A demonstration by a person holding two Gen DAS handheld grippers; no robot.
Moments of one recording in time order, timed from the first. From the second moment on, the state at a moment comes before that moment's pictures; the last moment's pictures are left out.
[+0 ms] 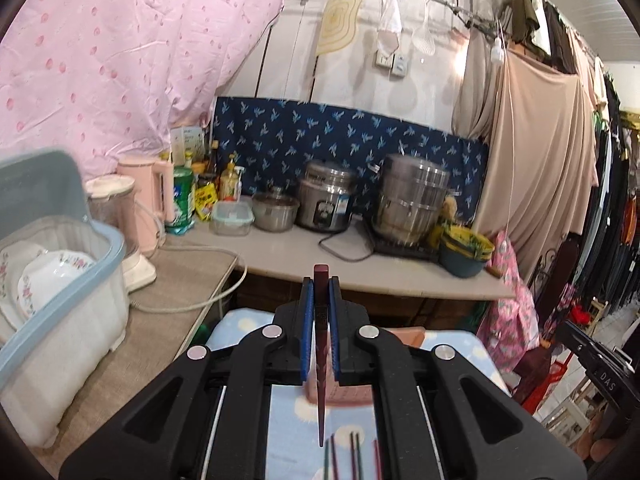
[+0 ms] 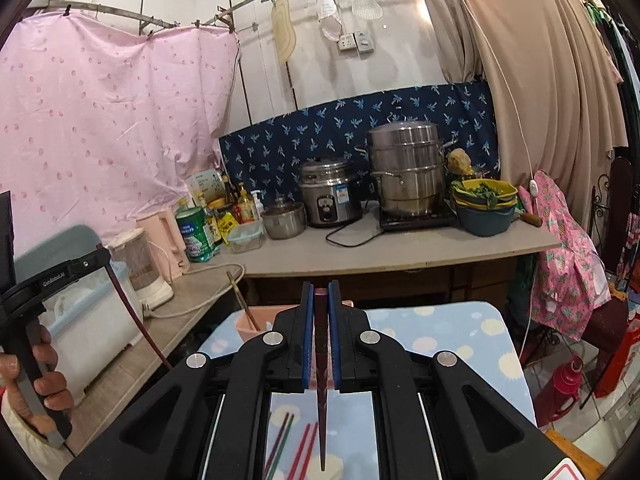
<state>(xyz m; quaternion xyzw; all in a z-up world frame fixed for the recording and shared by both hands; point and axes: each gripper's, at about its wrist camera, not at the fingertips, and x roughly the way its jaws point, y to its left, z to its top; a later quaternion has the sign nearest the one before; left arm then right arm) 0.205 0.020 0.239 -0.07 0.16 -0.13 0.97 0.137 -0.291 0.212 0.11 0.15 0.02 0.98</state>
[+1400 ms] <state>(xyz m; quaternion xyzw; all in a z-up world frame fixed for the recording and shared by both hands) 0.232 0.000 0.131 -0.02 0.24 -0.10 0.96 0.175 -0.266 0.129 0.10 0.22 0.04 0.97</state>
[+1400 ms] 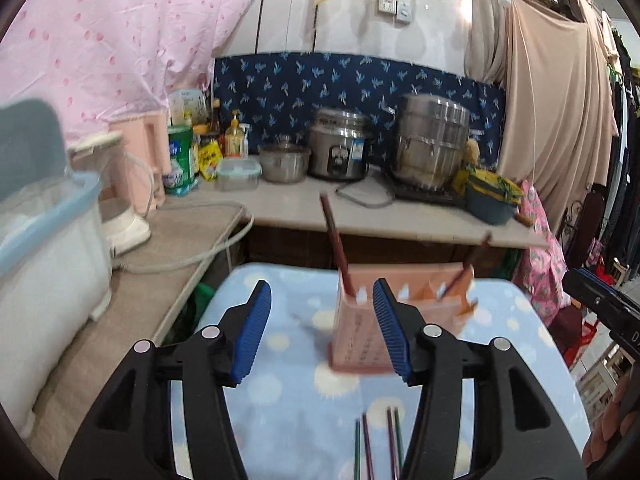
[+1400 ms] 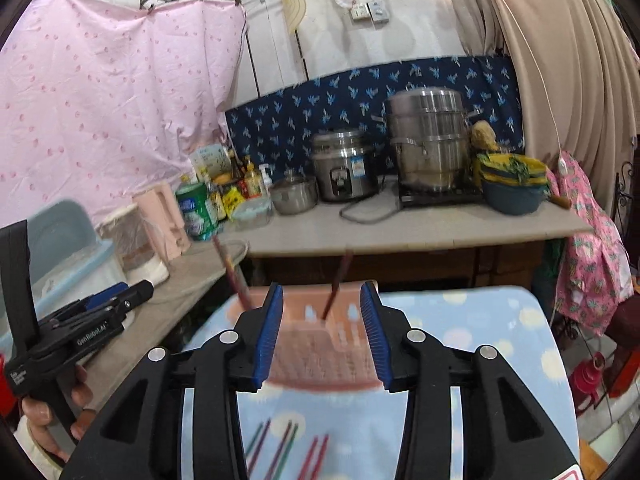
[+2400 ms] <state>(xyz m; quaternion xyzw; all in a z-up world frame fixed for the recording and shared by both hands) 0.078 0.015 -0.014 0.01 0.39 -0.10 0.92 0.022 -0.205 -0.033 0.07 0.39 0.06 0.91</state>
